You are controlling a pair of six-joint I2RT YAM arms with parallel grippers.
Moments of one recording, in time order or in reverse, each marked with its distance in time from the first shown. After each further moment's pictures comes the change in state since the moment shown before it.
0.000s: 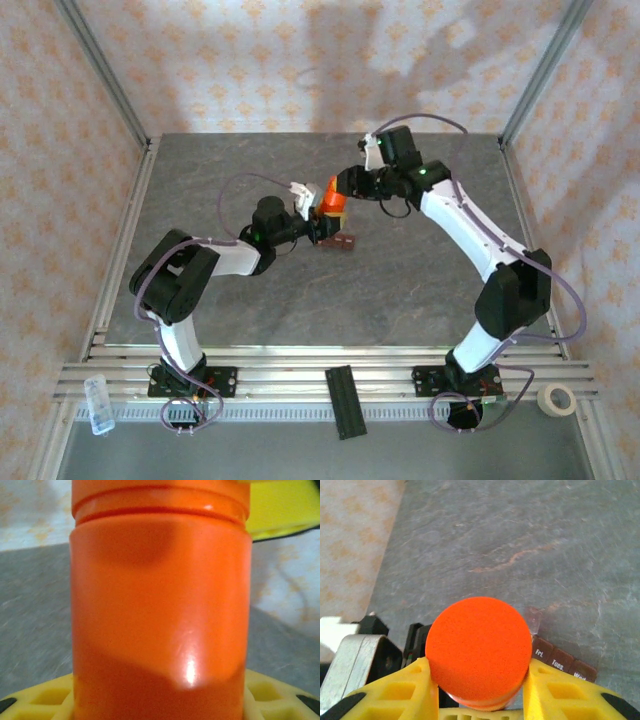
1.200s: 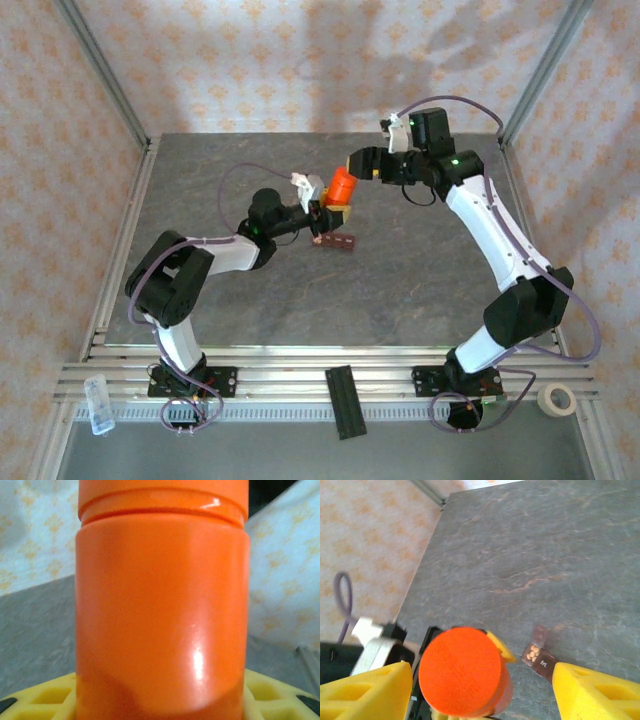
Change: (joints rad) left arm 0.028 -0.022 0.073 0.094 0.190 -0.040; right arm -0.130 -0.066 0.142 -0.115 -0.193 -0.138
